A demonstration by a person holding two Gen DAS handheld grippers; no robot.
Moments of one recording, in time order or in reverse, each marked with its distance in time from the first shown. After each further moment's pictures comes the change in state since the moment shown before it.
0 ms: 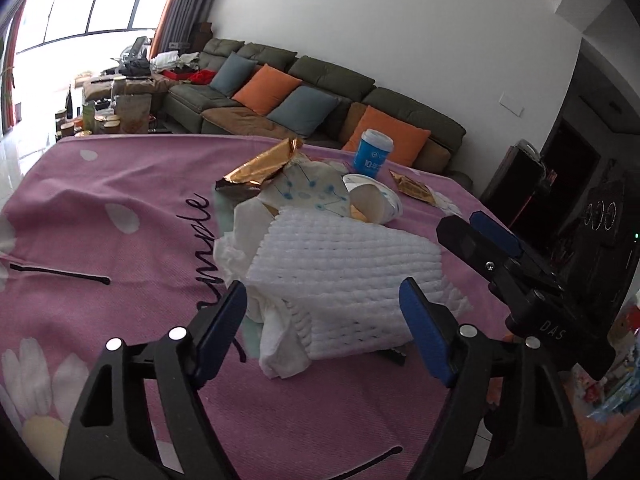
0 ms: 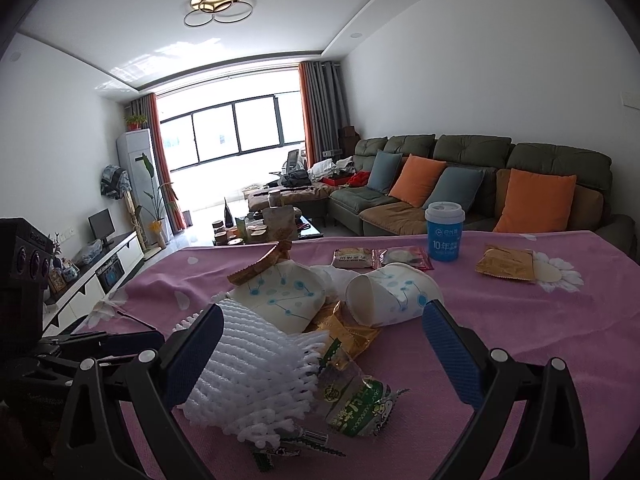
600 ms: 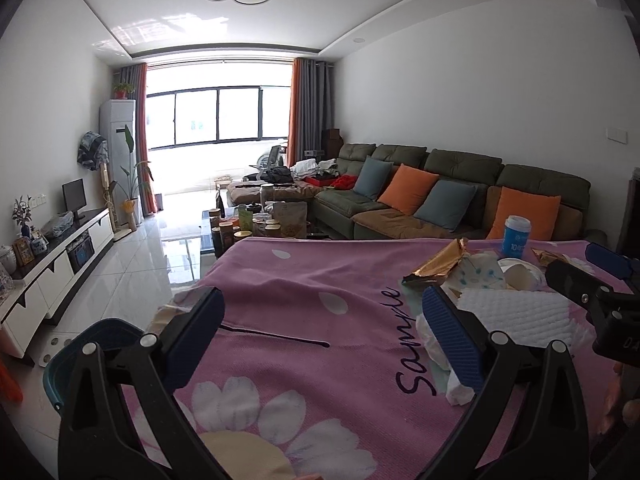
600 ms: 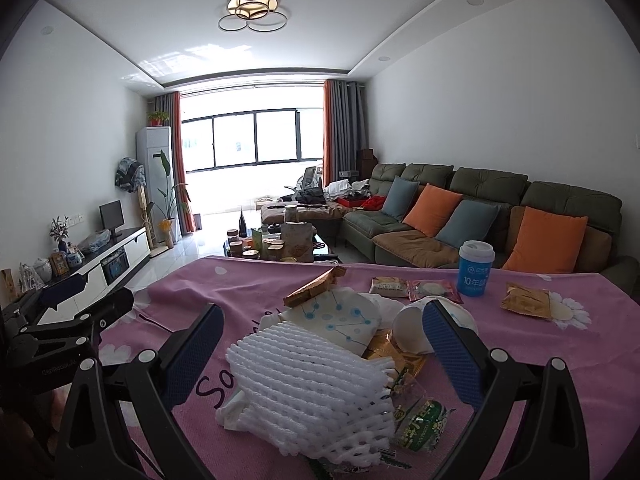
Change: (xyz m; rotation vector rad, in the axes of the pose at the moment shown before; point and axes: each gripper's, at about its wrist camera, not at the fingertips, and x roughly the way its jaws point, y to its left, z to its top) left arm -0.106 0.011 -0.019 0.095 -0.406 0.601; right arm -0.008 0.056 0.002 -0.109 -0.077 0.009
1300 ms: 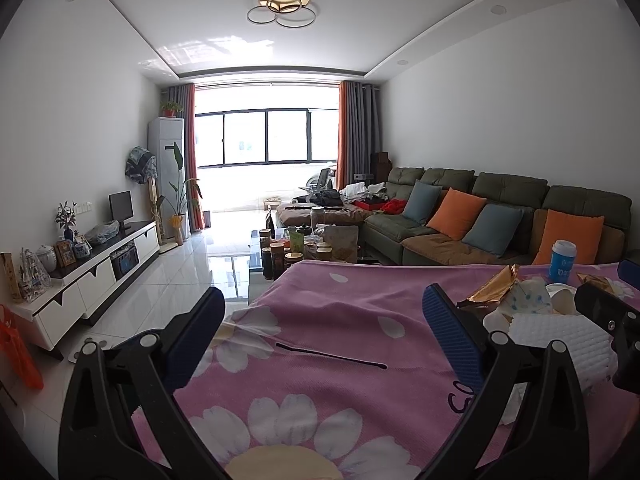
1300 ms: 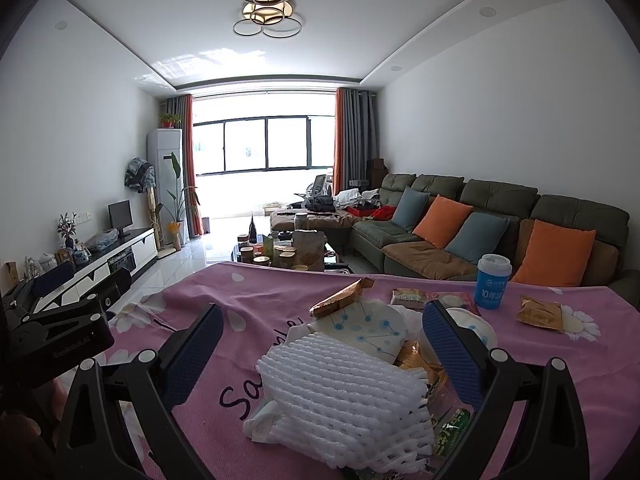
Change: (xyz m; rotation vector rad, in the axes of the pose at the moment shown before) left arm -0.011 0.017 0.003 -0.038 -0.096 0.227; right arm 0.002 0.027 0.007 -0.046 -0.038 0.032
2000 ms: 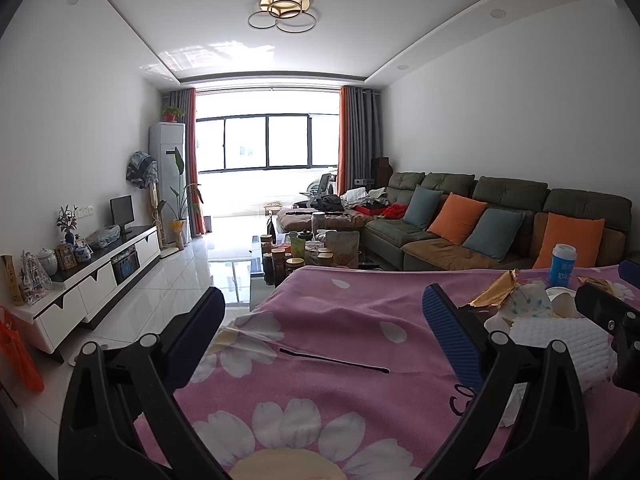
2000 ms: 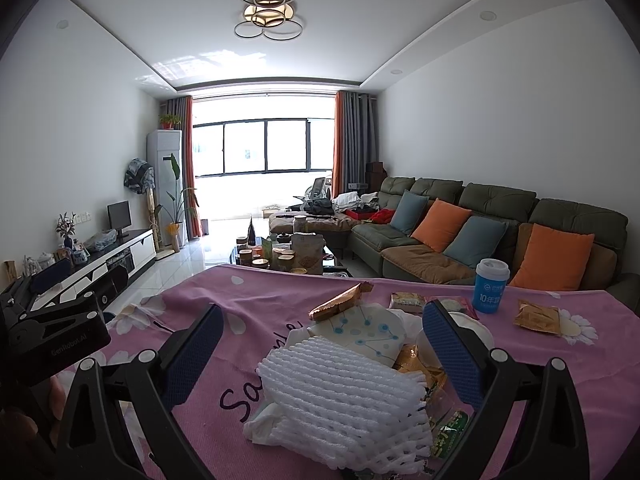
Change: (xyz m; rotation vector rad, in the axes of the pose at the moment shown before) left arm -0.002 -0.002 0.005 0.004 -0.015 0.005; right arm -0.002 -0.002 0.004 -0.008 -0.007 -0.006
